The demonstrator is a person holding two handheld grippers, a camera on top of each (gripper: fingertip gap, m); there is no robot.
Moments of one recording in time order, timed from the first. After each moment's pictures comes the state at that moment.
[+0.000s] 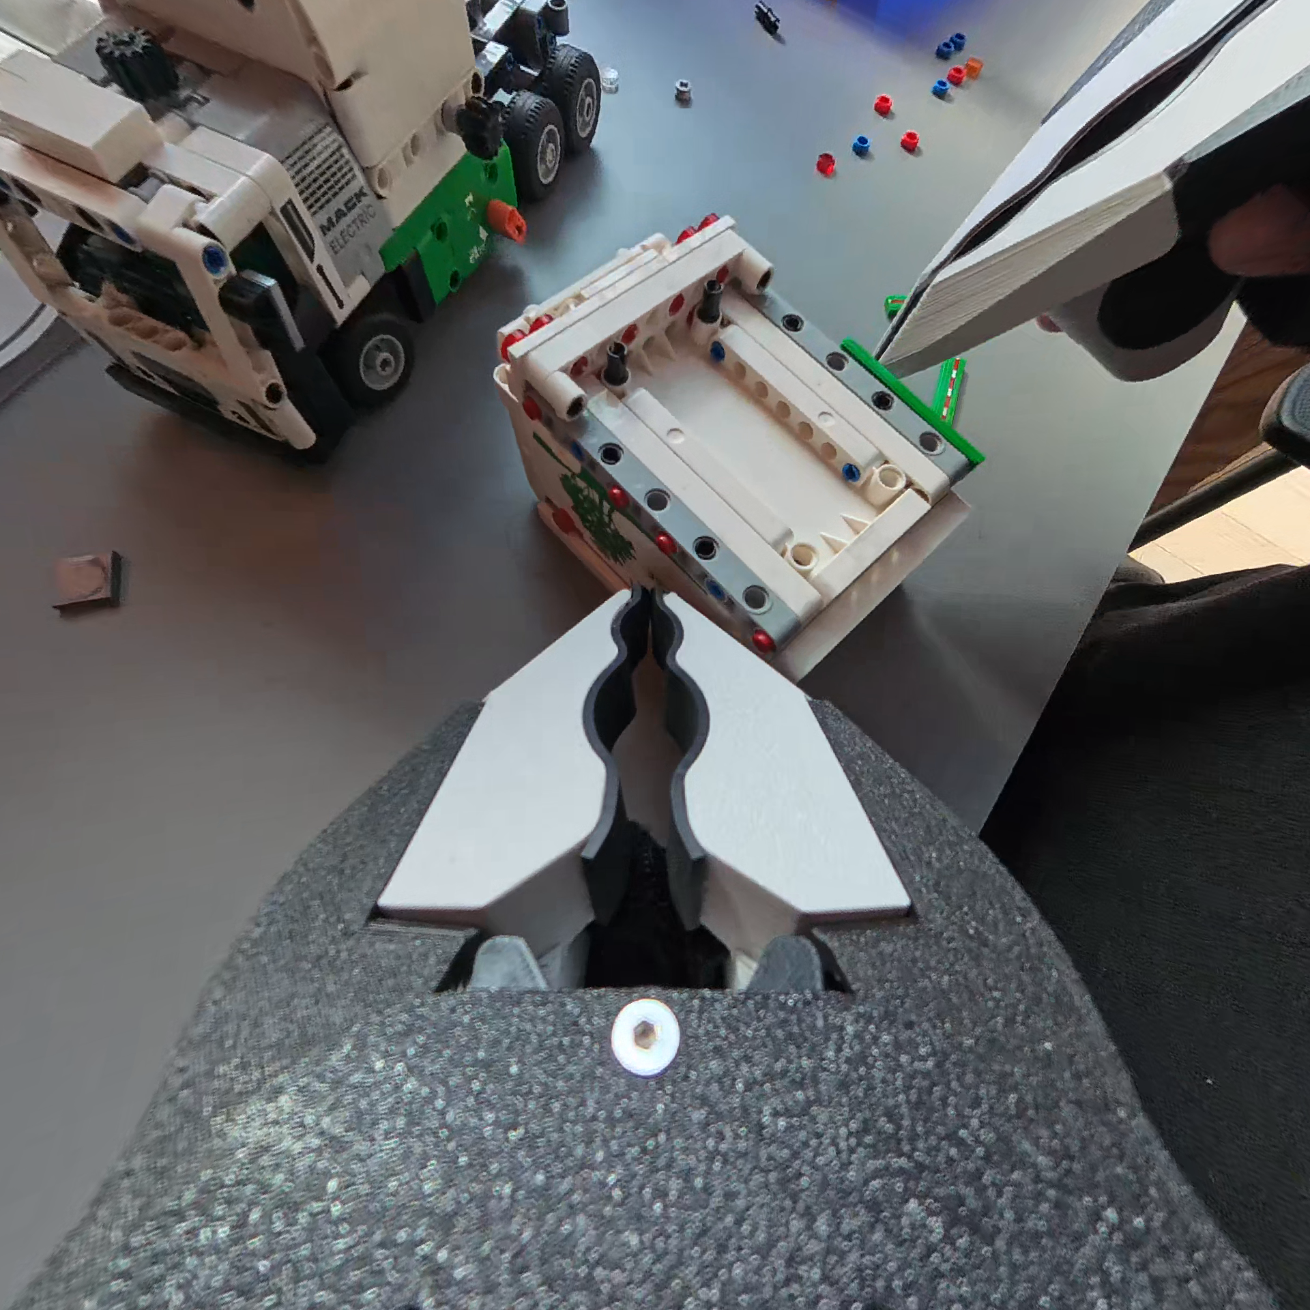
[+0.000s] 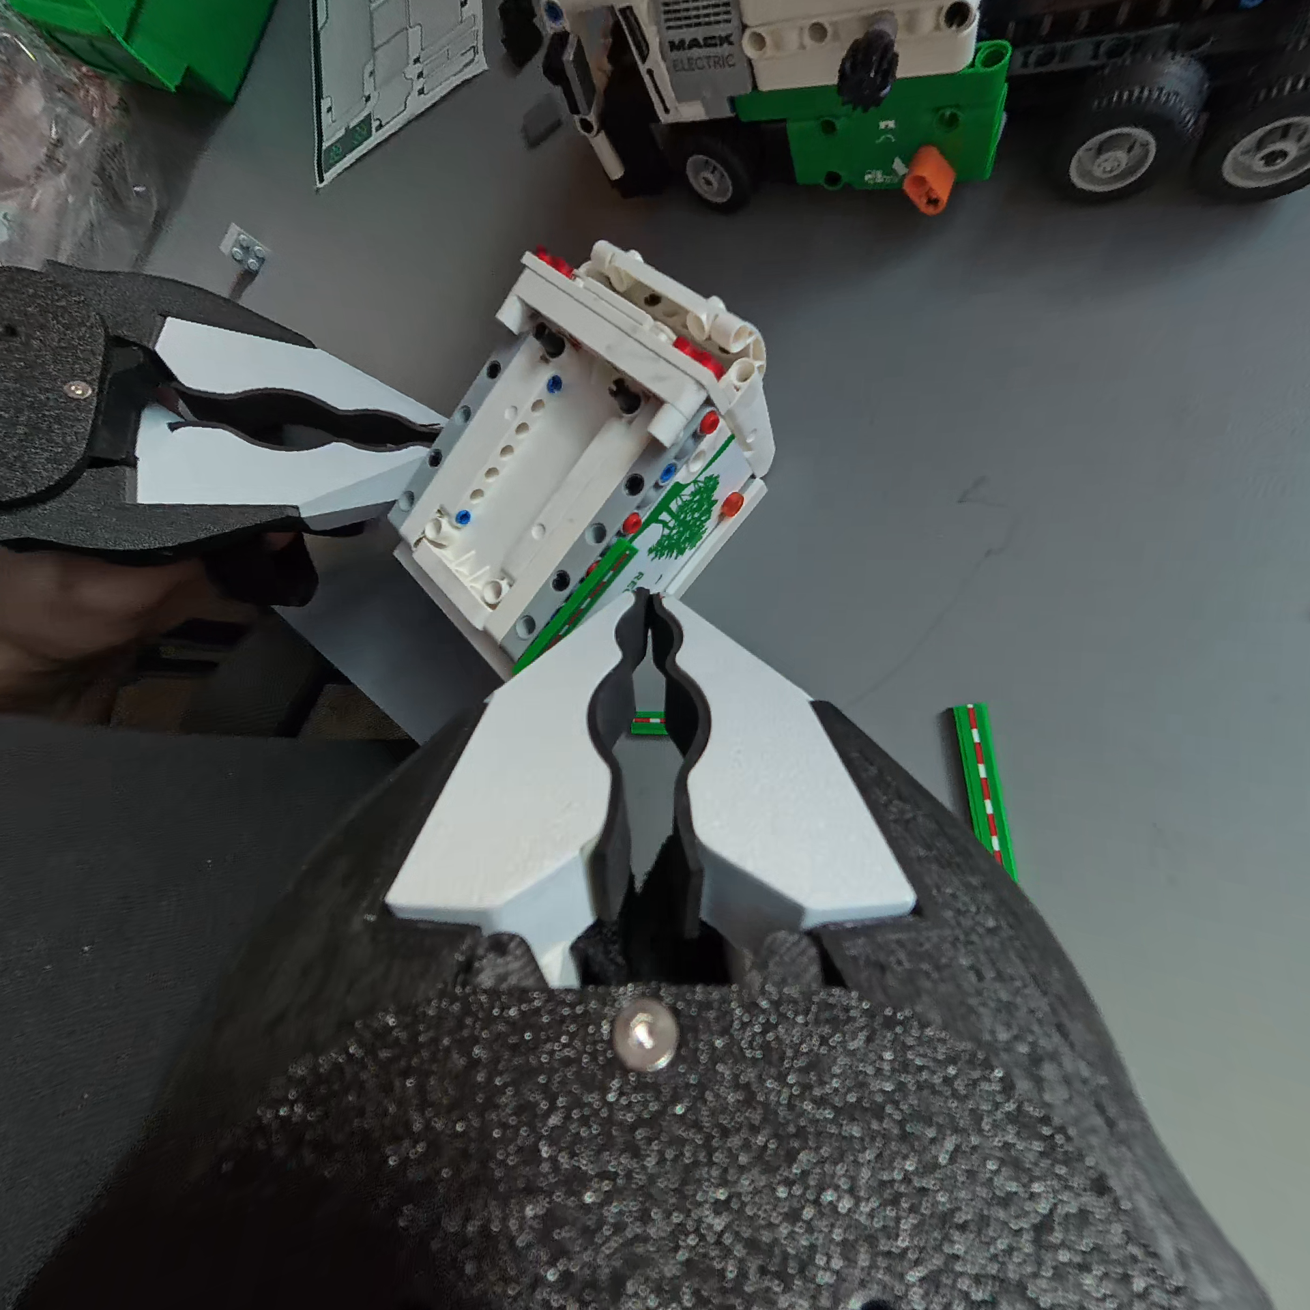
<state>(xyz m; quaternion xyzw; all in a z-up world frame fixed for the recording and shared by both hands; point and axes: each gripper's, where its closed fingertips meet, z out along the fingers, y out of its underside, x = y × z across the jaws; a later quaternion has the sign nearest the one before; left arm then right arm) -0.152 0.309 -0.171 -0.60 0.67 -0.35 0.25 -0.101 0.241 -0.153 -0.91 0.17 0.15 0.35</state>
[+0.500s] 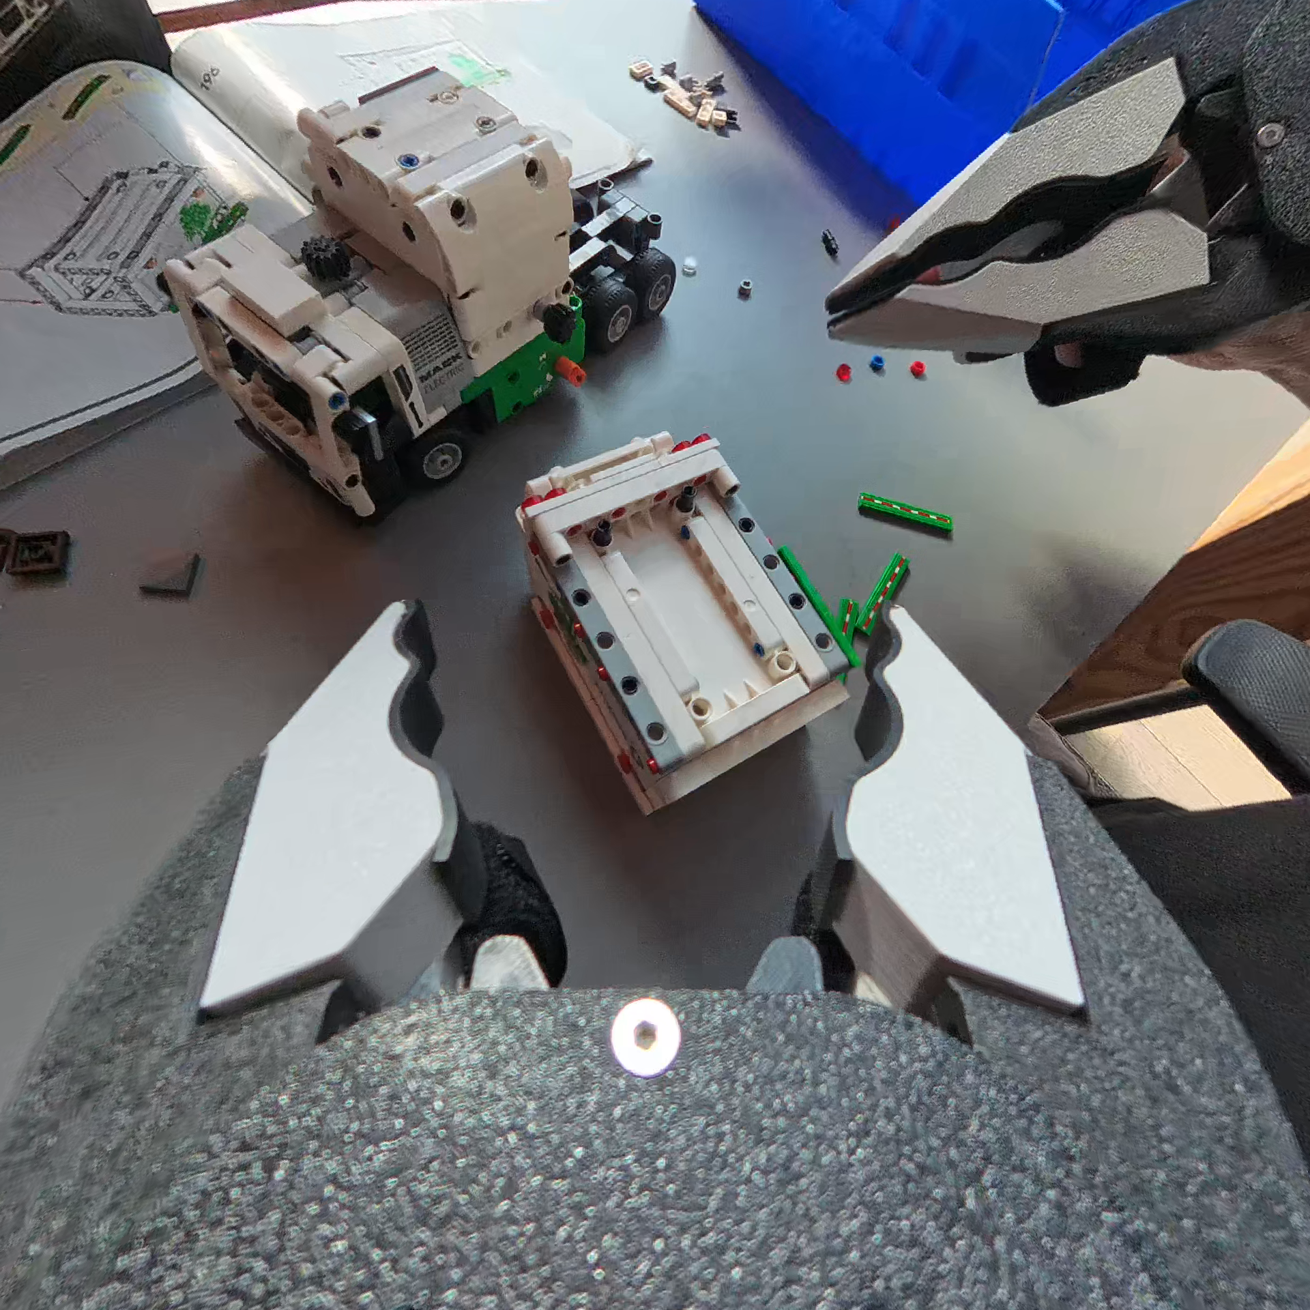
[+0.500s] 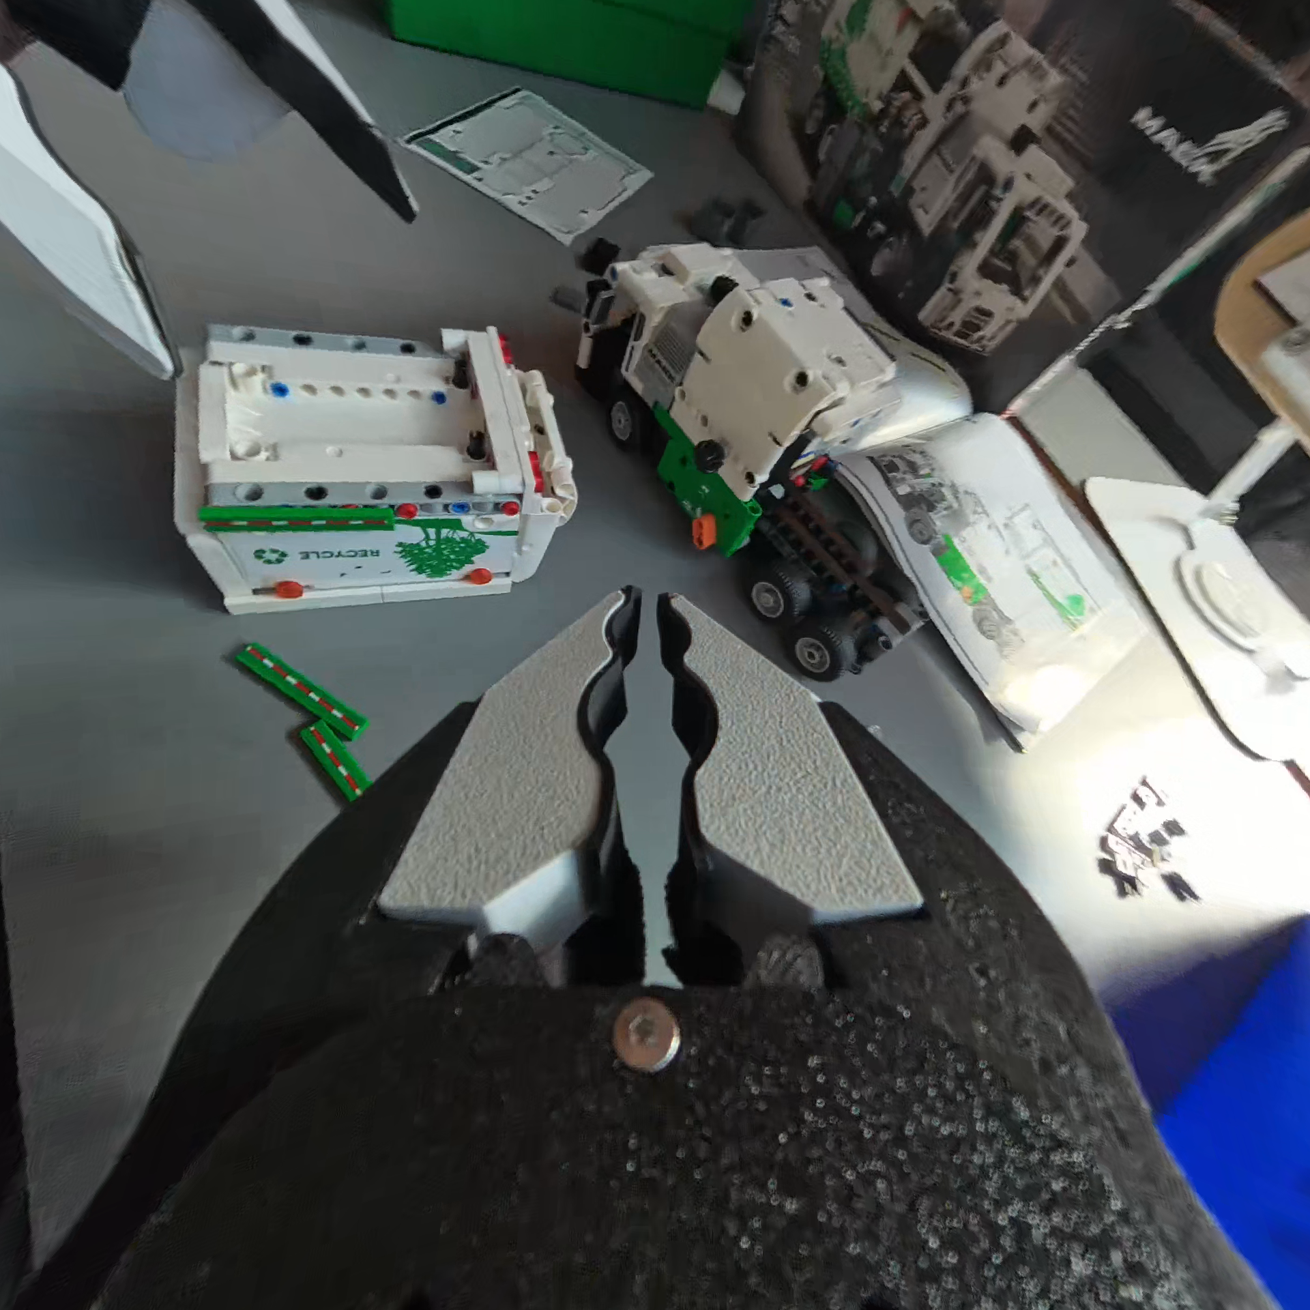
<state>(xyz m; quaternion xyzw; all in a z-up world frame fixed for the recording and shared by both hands) -0.136 0.298 -0.118 -0.67 0.58 -0.36 0.29 -0.018 0.249 -0.112 -0.83 -0.21 -0.06 0.51</state>
